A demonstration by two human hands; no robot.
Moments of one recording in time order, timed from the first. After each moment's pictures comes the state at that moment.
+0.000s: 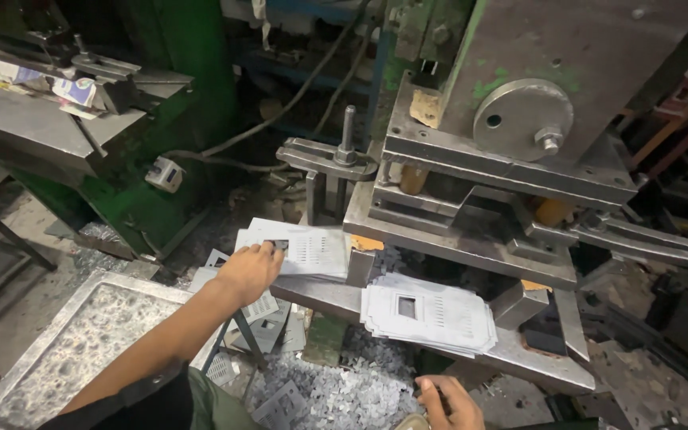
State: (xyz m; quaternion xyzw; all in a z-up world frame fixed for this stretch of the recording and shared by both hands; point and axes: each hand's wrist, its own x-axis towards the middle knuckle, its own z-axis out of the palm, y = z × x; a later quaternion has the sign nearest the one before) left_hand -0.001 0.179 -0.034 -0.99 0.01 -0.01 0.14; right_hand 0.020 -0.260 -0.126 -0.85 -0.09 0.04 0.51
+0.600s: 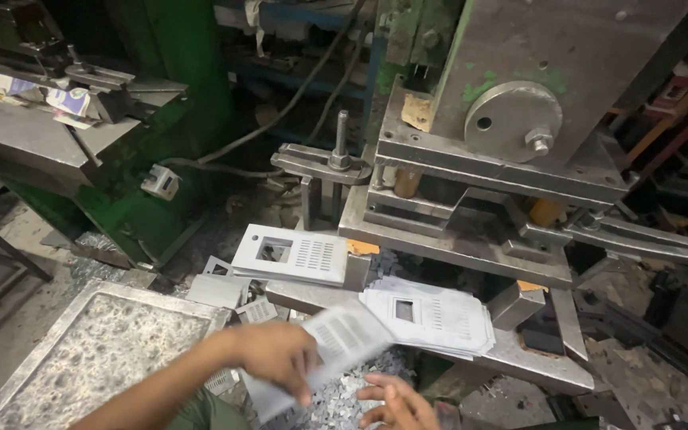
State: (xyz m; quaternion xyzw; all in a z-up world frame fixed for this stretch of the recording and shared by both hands) left_hand -0.059 0.078 0.049 -0.89 0.08 0.32 -0.30; right_hand 0.007 -0.217 -0.144 -0.57 -0.01 0.42 0.71
